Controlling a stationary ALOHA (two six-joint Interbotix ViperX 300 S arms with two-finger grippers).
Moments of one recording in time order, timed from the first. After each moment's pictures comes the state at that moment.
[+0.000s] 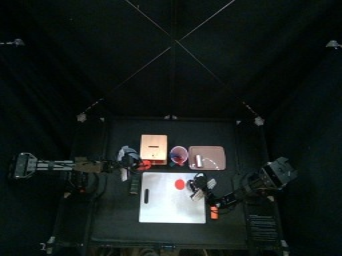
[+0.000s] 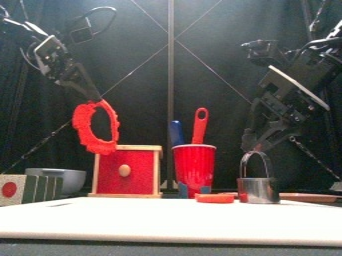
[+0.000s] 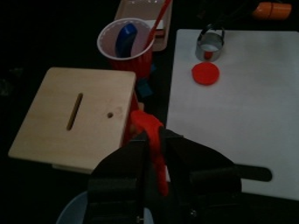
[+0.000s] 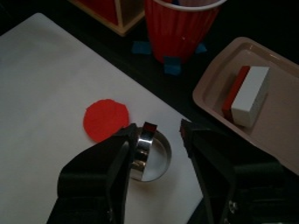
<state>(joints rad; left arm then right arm) 0.13 -0.68 1.02 0.53 0.26 -0.44 0.49 -0.01 0.81 -1.25 0.97 2.20</state>
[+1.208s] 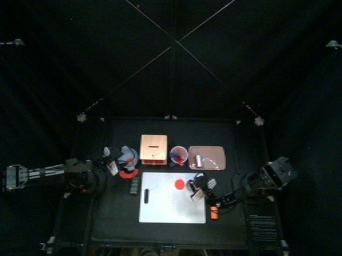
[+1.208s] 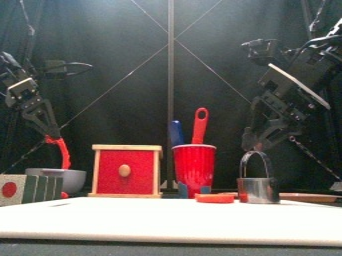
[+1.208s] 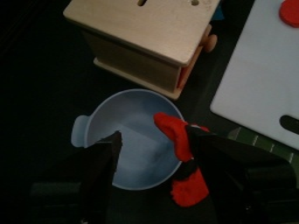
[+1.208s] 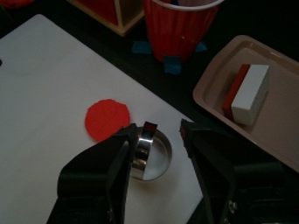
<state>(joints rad) 0.34 -0.84 1.21 0.43 0.41 -0.44 0.49 -0.02 0.81 -1.24 0.97 2.20</state>
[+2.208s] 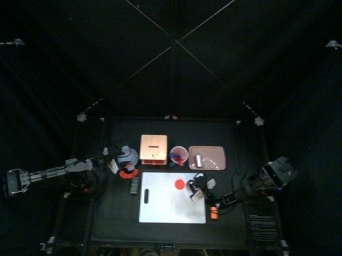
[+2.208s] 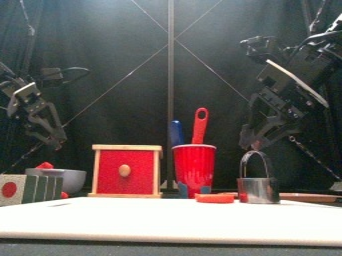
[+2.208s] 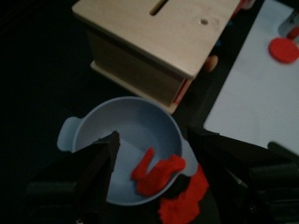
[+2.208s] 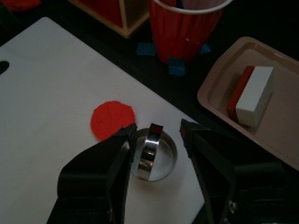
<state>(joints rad) 0.42 -0.82 1.30 0.28 0.20 -0.36 0.48 -0.02 0.80 -1.24 0.97 2.20</state>
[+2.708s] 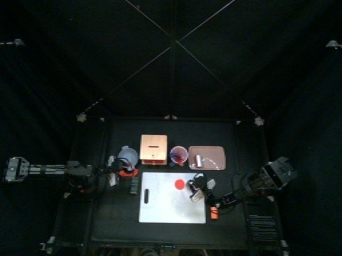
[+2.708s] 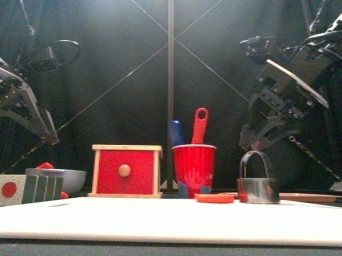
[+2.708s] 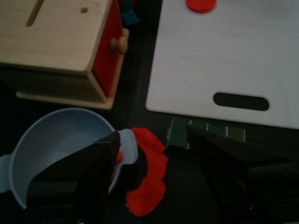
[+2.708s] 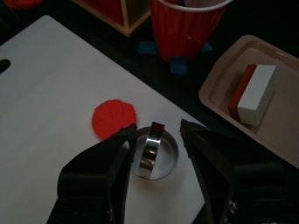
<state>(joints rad) 0.10 -0.83 1.30 0.29 0.23 -0.24 0.48 -0.02 0.80 -1.24 0.96 2.20</state>
